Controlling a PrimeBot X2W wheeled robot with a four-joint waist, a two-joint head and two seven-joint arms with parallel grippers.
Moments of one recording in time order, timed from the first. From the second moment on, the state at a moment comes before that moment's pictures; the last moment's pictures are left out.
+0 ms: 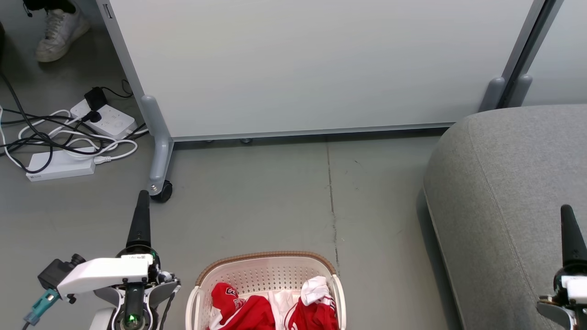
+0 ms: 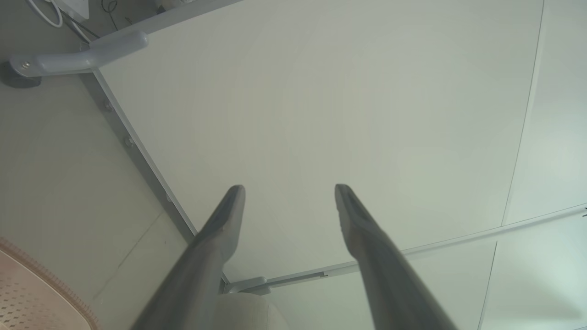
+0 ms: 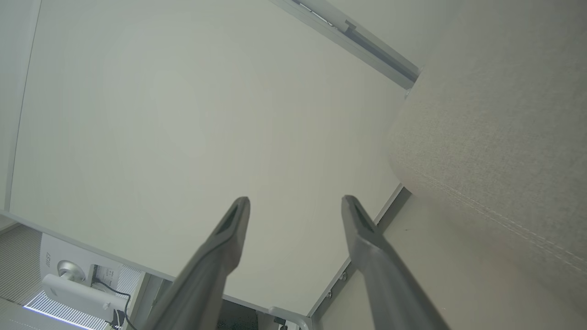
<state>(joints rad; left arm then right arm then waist) -0.20 0.05 -0.04 0.40 -1.46 -0.13 -0.11 -0.02 -0.11 -0.18 0.15 1.22 0.13 -0.07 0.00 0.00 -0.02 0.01</state>
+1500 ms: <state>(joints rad) -0.06 0.05 -0.16 0.01 -0.52 0.06 -0.20 -0.16 -0.15 0.03 0.10 0.36 0.13 -0.18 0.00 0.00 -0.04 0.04</state>
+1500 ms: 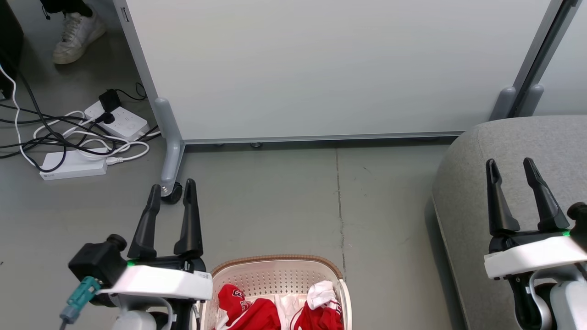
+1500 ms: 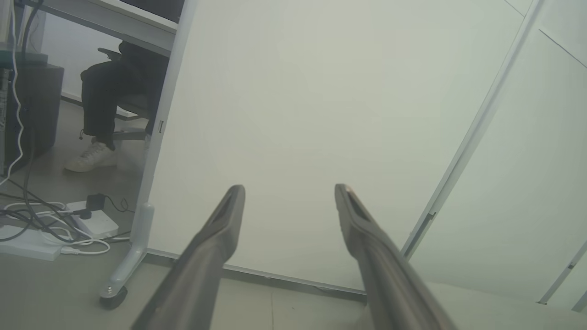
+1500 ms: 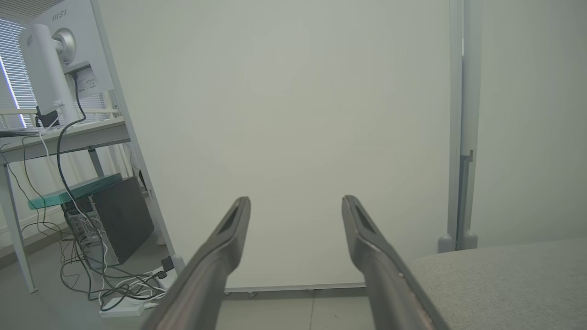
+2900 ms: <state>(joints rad) -0.01 0.05 -0.25 0.19 -0.12 0.16 -0.25 -0.16 -0.11 0.20 0.34 0.15 0.13 -0.25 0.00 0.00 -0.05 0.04</state>
